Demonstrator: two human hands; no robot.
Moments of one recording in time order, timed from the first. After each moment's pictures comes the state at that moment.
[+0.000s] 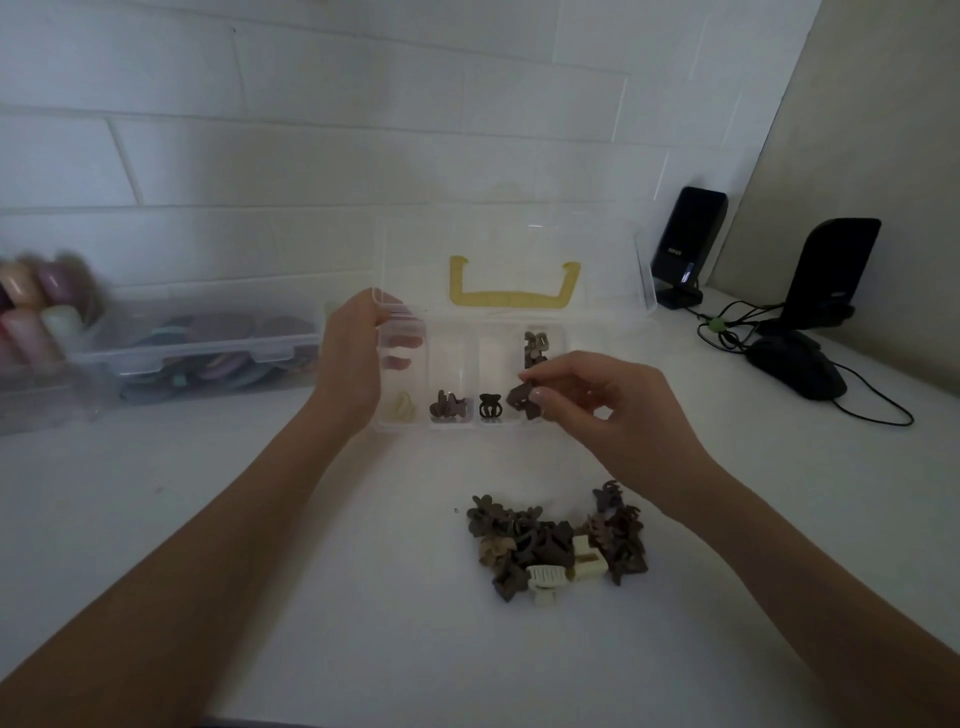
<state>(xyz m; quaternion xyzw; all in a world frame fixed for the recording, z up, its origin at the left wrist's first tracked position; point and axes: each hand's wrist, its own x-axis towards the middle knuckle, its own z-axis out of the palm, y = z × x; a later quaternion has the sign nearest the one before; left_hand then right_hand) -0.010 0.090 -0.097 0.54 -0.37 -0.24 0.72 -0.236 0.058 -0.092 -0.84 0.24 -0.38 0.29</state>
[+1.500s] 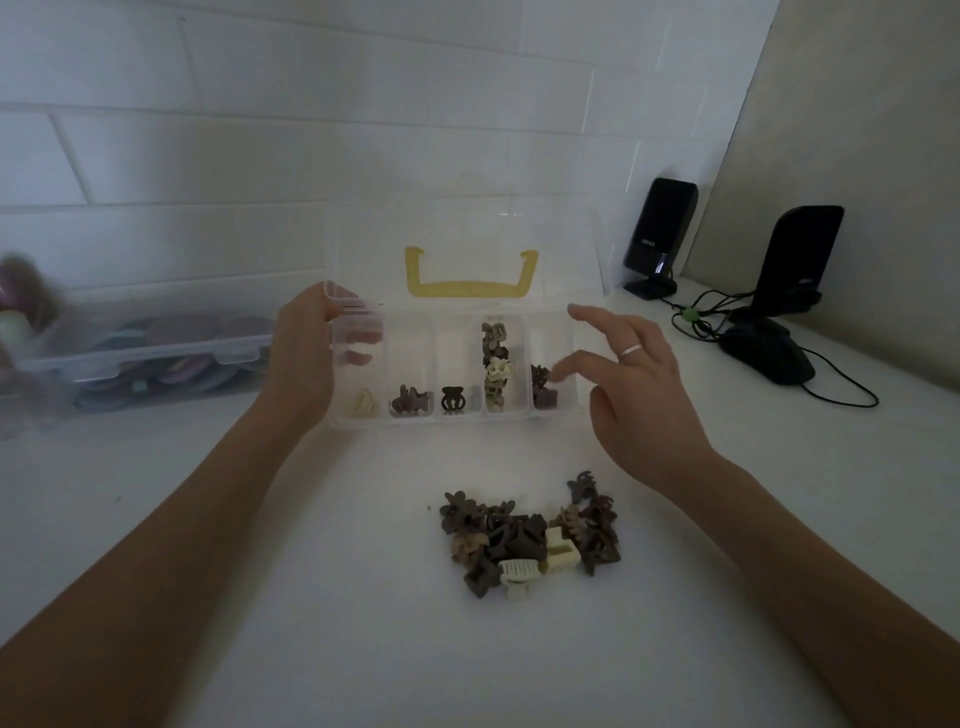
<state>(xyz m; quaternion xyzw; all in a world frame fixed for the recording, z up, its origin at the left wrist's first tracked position) 0.001 0.092 -0.096 0.53 -0.38 -0.24 0.72 -0.262 0.018 -0.114 -0.88 0.32 -0.34 -0.06</state>
